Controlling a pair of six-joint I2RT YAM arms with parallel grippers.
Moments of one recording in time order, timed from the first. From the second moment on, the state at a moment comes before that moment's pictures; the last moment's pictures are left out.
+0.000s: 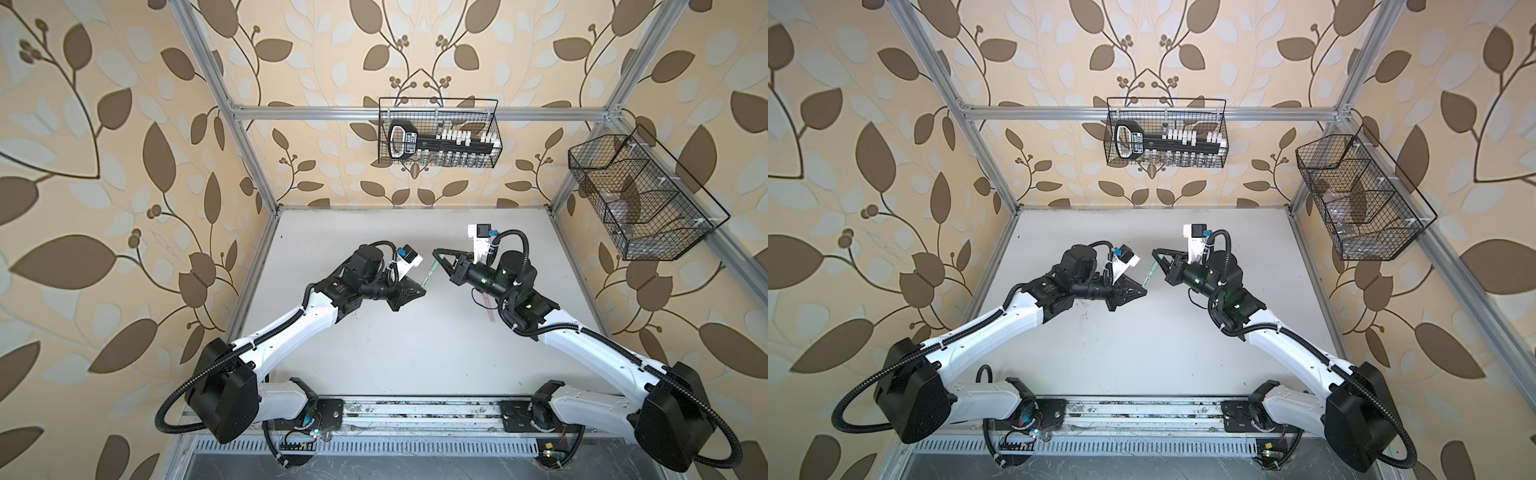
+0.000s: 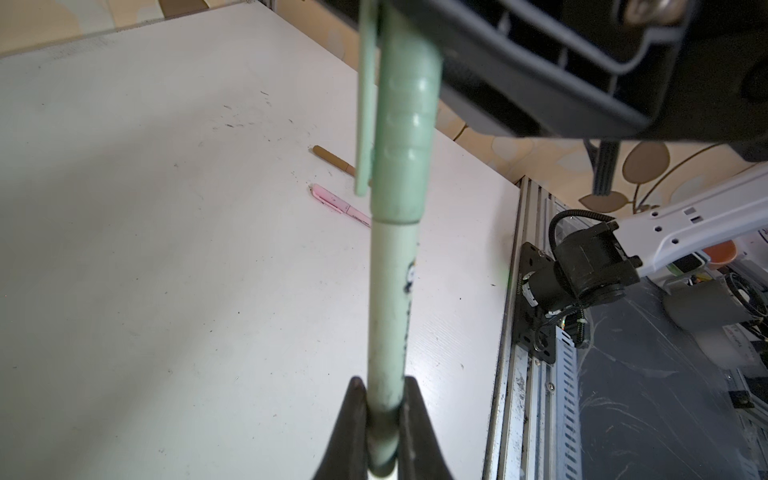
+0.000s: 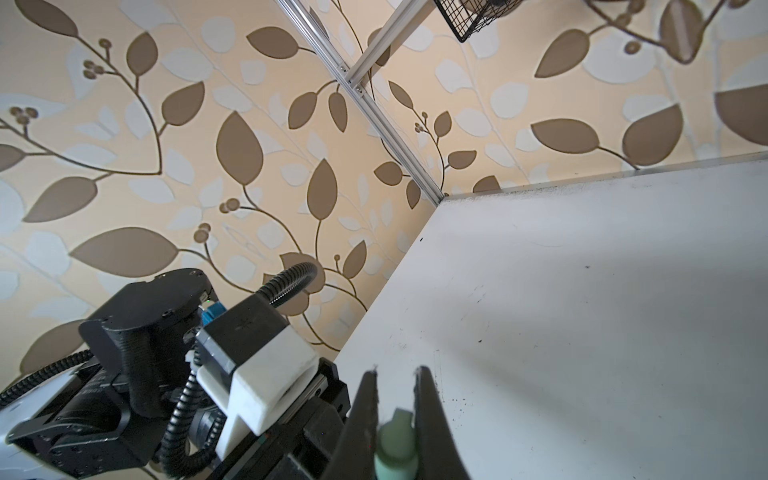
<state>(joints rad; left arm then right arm) -0.58 1.29 0.94 -0.20 0.62 -0.06 0.57 1.17 0.76 0.35 -0.28 0.66</state>
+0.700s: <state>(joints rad) -0.56 1.32 0.96 -0.16 0.69 -0.10 0.47 1.15 0.84 0.13 -0.35 0.67</state>
